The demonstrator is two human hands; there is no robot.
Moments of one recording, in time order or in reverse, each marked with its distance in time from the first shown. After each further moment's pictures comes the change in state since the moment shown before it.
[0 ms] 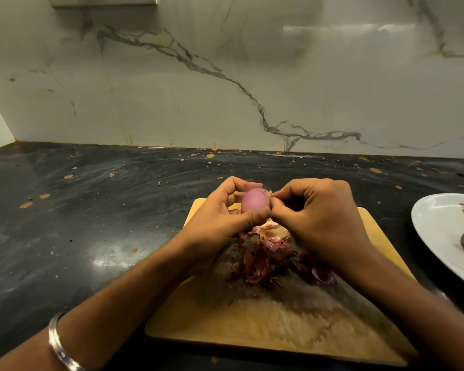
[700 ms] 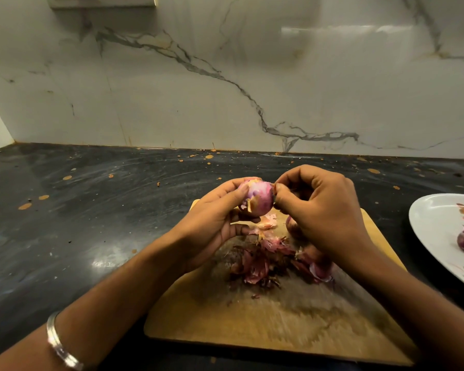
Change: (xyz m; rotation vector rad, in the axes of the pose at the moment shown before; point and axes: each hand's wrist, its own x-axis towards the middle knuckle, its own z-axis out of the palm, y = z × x) left_hand 0.005 0.002 -0.003 -0.211 -0.052 -0.061; right_hand 0.005 0.001 -0.001 0.156 0.106 0.114
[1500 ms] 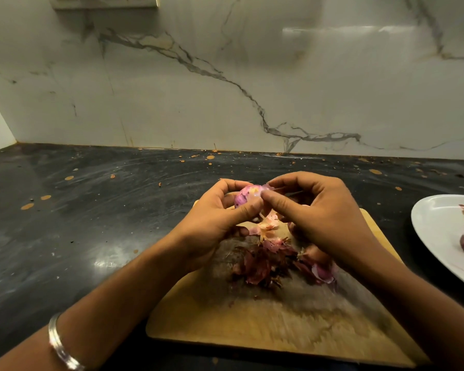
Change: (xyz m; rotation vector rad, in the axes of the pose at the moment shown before) left_hand -0.003 0.000 -0.002 0.075 0.065 0.024; right_hand -0.003 -0.001 -0.004 0.200 -0.191 0.110
